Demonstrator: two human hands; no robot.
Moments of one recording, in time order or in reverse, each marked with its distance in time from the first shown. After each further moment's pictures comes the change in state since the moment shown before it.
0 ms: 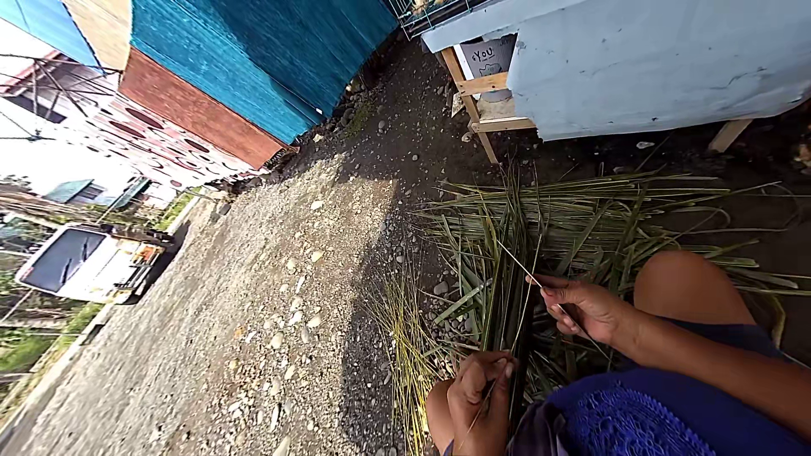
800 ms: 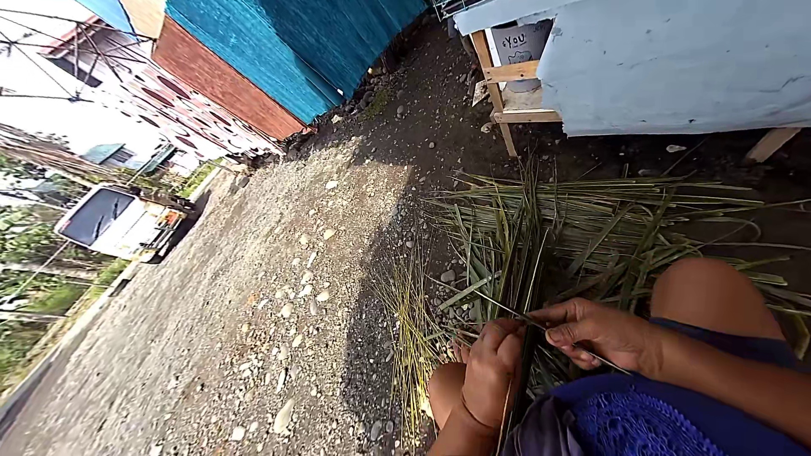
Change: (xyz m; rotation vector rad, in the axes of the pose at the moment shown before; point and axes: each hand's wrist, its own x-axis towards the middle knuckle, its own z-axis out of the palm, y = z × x) left_hand 0.024 -0.014 0.002 0.521 -0.100 0.362; right_hand -0.022 0.006 0.025 -0.326 -0.336 0.177
